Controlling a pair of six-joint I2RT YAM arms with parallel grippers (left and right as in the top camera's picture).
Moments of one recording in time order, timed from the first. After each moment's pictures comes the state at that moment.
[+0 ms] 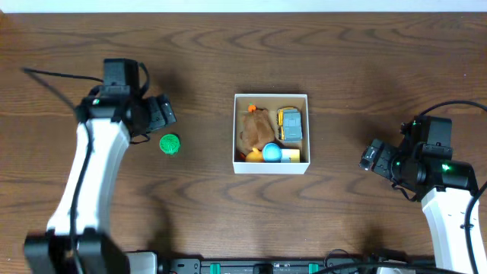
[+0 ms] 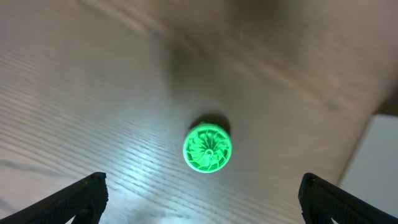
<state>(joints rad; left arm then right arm) 0.01 1.54 1.21 -0.92 -0.01 -0.36 -0.14 1.11 0.84 -0.92 -0.07 0.33</state>
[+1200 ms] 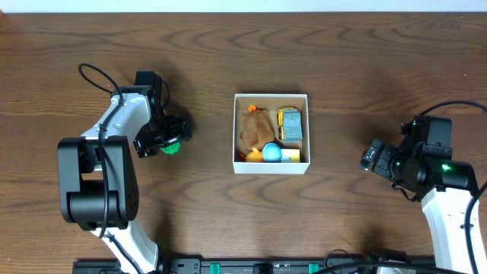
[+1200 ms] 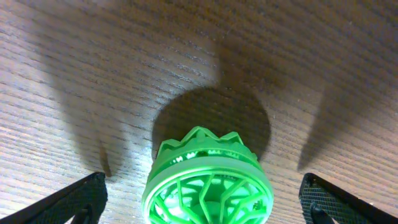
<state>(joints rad) 0.01 1.92 1.21 -0.89 0.09 -0.38 -0.14 1.11 0.84 -0.92 -0.07 0.33</state>
